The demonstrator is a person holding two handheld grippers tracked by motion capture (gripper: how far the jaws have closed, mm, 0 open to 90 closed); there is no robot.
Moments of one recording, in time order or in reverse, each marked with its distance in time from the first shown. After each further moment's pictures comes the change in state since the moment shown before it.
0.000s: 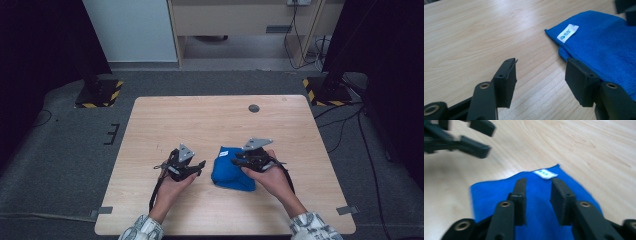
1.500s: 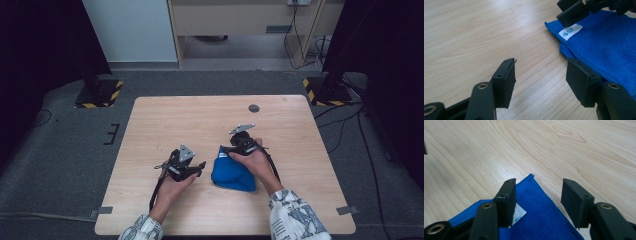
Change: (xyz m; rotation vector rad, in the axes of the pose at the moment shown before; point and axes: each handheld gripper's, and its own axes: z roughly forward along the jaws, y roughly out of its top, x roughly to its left) left arm -0.001 -0.002 0.005 0.022 -0.004 0.008; right arm -0.033 0.021 0.071 0.102 -0.076 0.129
